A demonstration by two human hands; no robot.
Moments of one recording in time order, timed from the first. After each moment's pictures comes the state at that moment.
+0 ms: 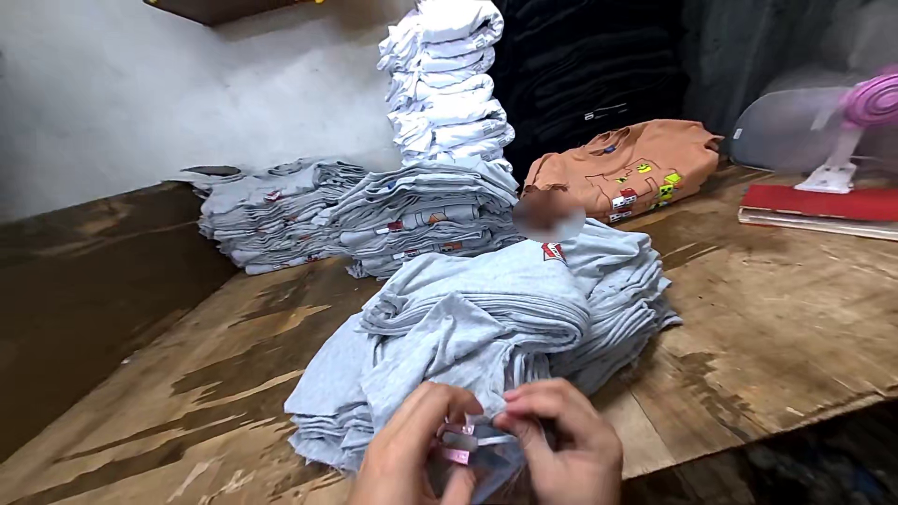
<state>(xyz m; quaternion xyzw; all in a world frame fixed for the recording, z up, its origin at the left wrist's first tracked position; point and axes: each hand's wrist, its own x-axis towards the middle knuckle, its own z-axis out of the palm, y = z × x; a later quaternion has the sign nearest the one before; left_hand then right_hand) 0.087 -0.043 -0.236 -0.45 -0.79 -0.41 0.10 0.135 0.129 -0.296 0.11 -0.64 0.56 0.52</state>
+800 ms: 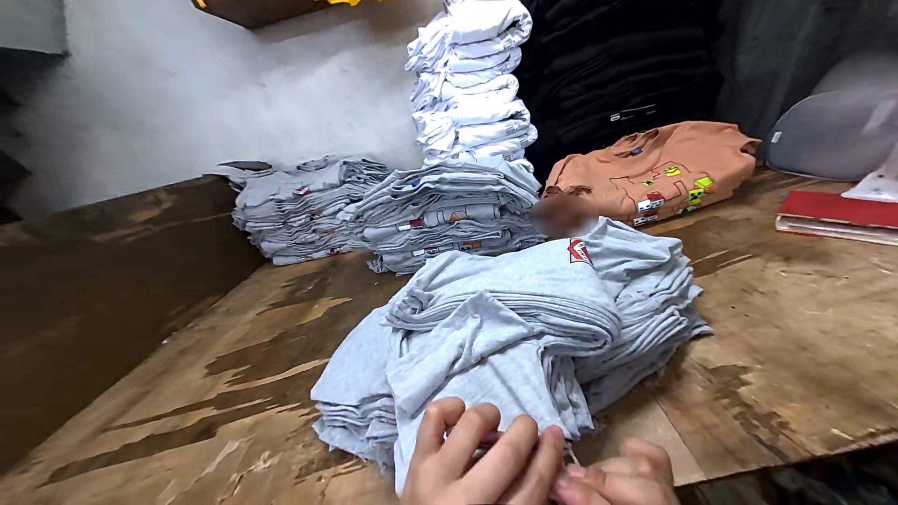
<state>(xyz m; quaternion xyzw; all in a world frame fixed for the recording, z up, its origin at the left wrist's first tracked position) 0.085 -0.024 -0.257 -0.55 -0.67 -0.25 0.44 0.177 0.141 -0.315 0.17 -0.72 0.30 0.60</state>
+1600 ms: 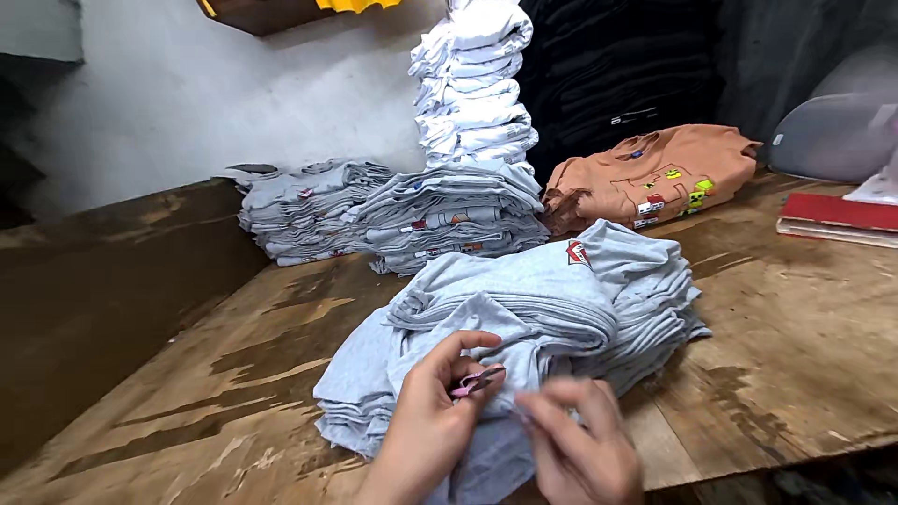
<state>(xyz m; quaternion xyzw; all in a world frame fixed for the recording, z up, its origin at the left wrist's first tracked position) 0.051 -0.017 -0.237 -0.36 -0.71 -0.60 0.01 0.134 0.141 -0.299 0.10 -0.74 0.33 0.57</state>
